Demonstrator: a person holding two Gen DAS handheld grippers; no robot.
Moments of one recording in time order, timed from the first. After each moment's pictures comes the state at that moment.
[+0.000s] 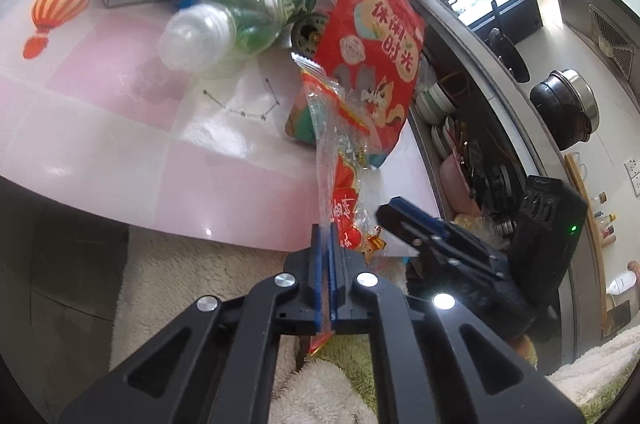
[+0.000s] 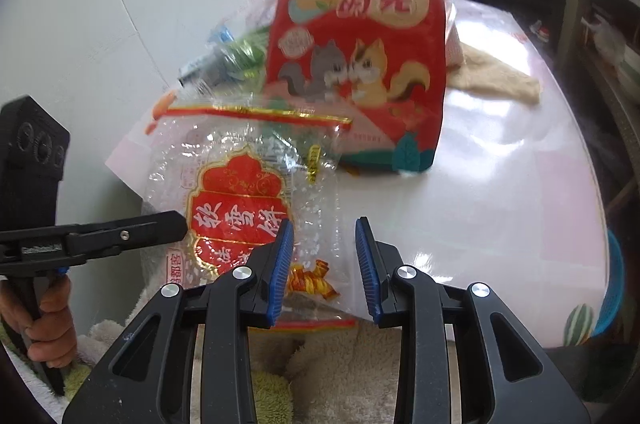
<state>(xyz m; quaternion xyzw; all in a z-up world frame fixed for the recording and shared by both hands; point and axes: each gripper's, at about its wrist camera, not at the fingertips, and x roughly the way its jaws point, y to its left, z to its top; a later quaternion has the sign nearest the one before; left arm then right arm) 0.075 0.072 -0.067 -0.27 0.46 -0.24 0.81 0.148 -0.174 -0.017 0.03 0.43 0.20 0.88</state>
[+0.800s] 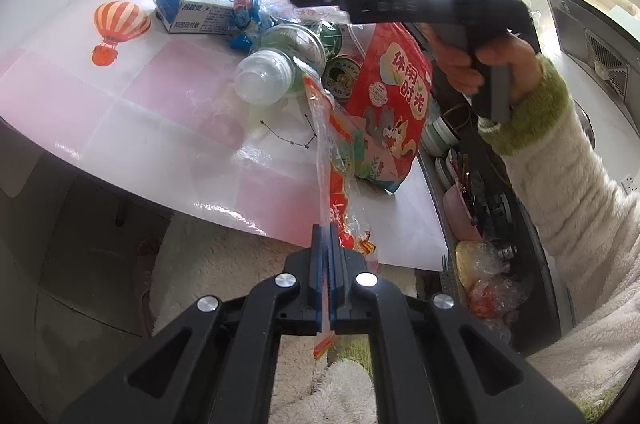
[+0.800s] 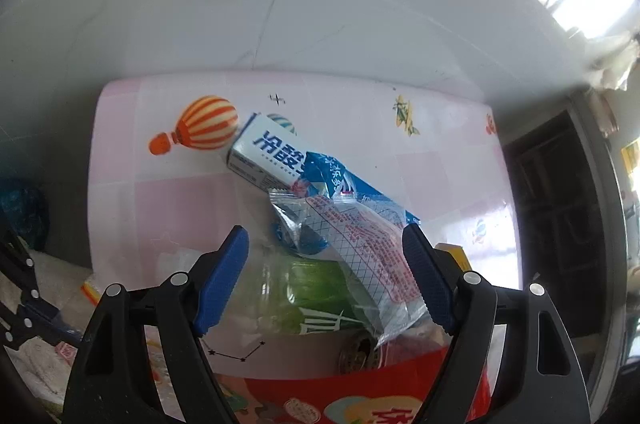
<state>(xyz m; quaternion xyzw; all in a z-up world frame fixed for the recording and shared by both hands) 0.051 0.118 -0.067 -0.30 0.42 -0.21 0.83 0.312 0.037 0.034 -0.44 0.37 0.37 0.73</state>
